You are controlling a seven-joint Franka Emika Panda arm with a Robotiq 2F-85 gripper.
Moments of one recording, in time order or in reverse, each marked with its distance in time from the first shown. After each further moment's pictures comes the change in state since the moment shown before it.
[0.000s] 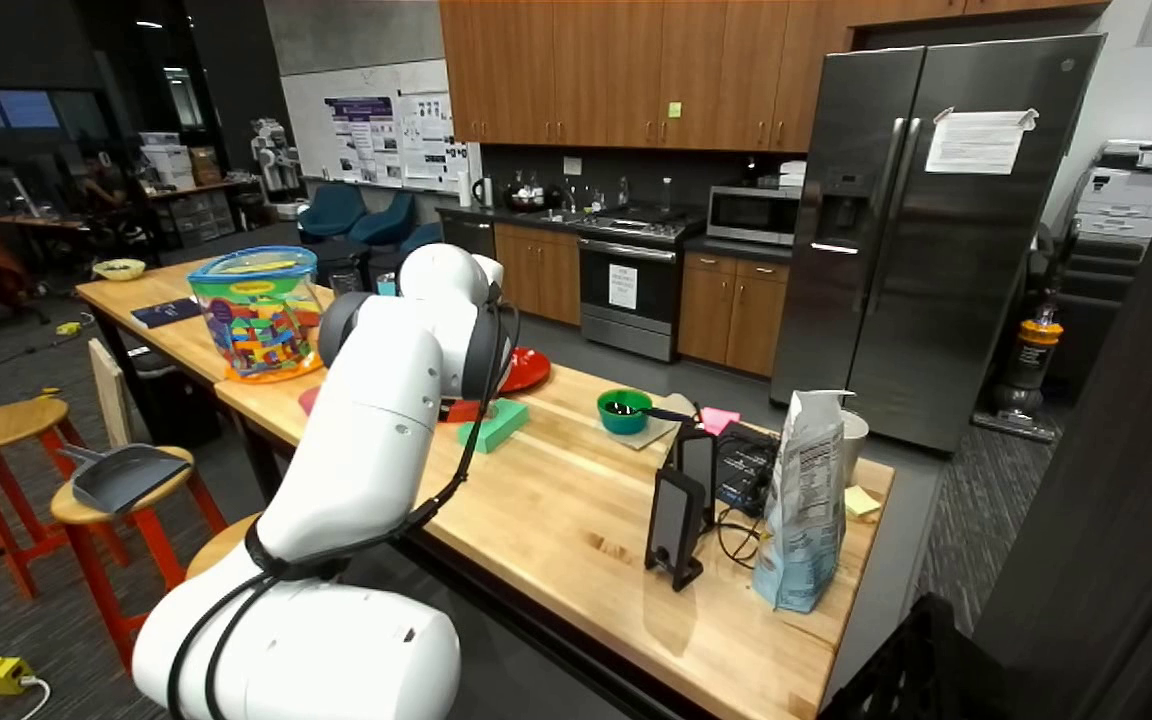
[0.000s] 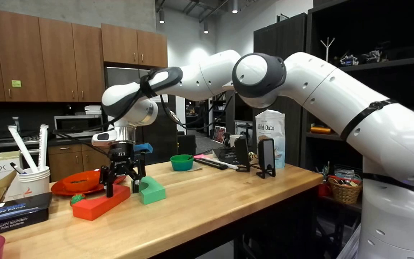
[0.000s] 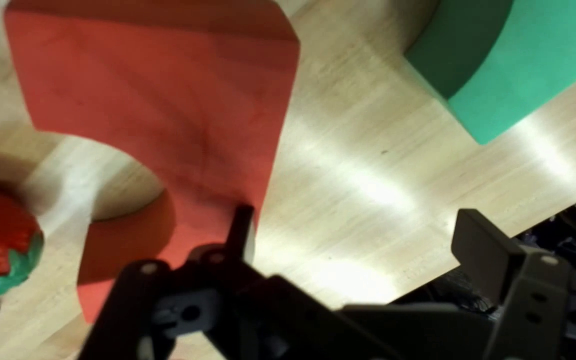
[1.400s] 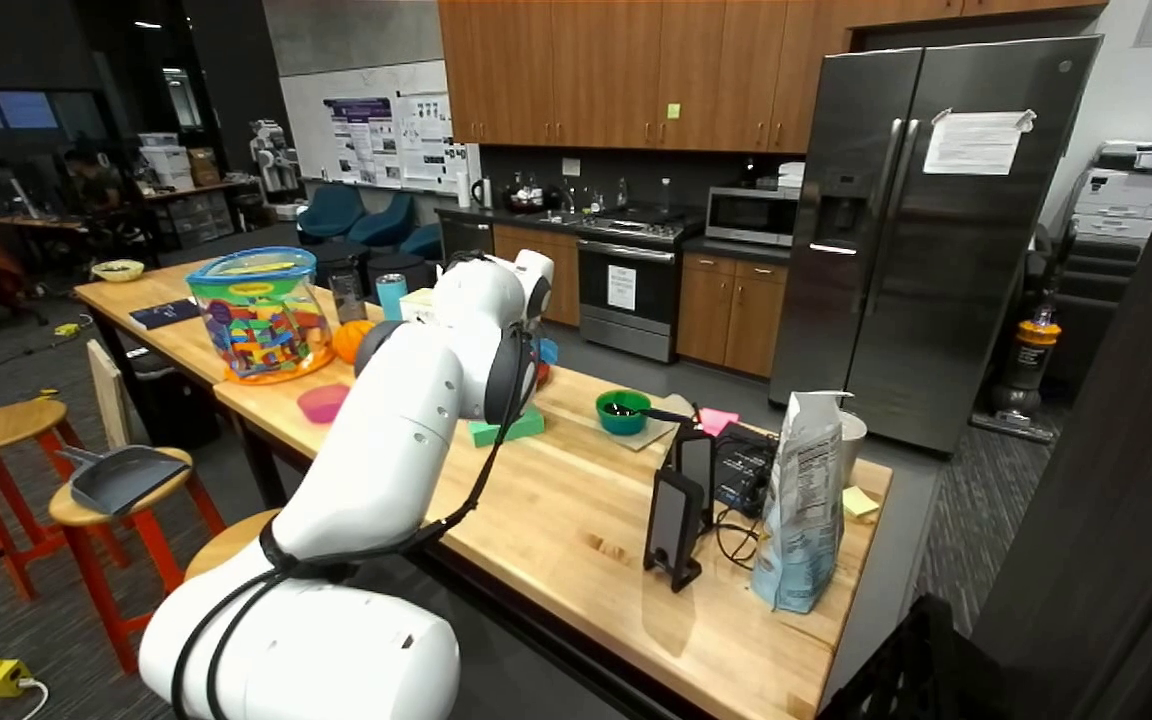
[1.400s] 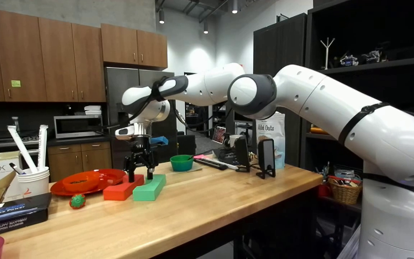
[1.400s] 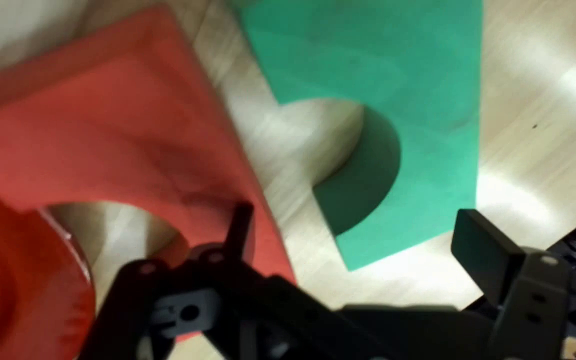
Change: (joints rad) arm -0.046 0.110 -0.101 0.237 0.029 -0.114 0.102
